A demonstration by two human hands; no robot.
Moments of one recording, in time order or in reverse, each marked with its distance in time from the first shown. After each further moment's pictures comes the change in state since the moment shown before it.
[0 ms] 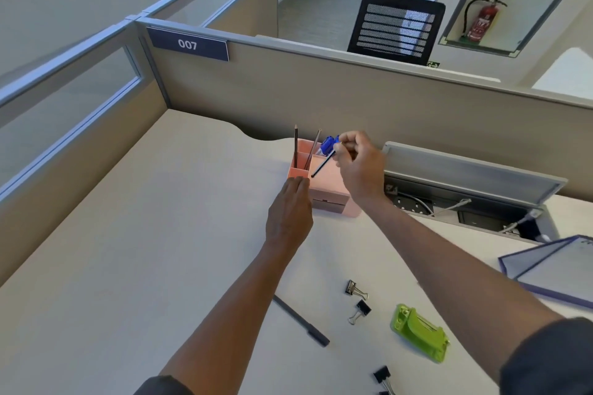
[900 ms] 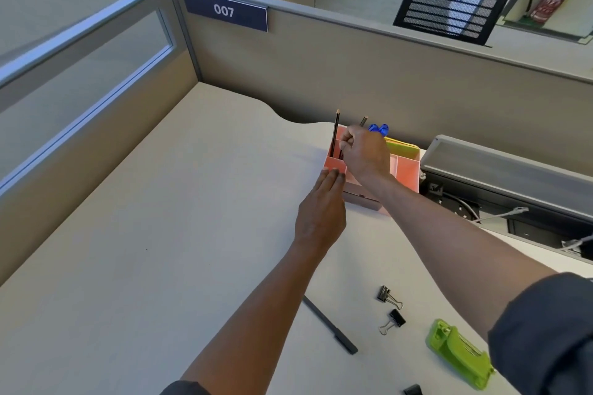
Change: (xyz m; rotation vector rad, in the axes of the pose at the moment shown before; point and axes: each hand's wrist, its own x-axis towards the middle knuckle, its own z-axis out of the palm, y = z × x) left_hand 0.003 -0.024 0.026 -0.031 -0.067 -0.028; right_hand 0.031 0.023 0.088 -0.516 -0.272 -0.037
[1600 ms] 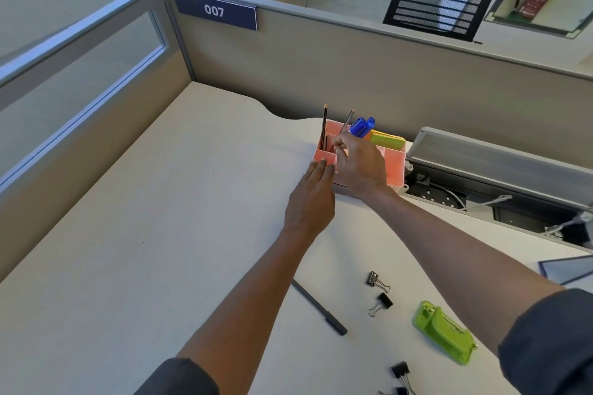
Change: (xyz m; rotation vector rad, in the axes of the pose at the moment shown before) left_hand -0.001 0.002 -0.005 0.047 -0.027 0.006; right_hand -0.046 0.010 -0.017 0.046 0.045 -0.161
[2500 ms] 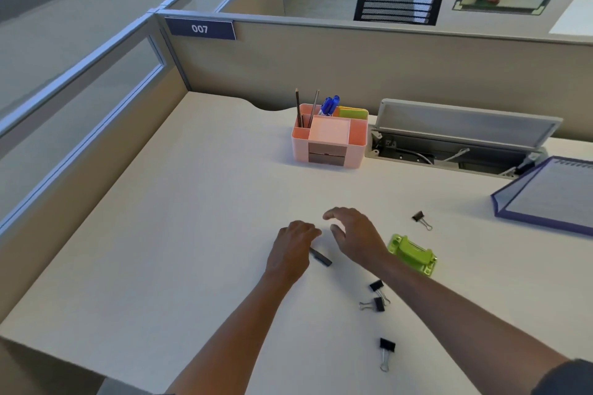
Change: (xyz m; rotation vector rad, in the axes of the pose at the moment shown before) left_hand -0.196 0.021 0.007 0.027 -0.201 0.179; right_hand -0.254 0.021 -0.044 0.177 -0.281 0.014
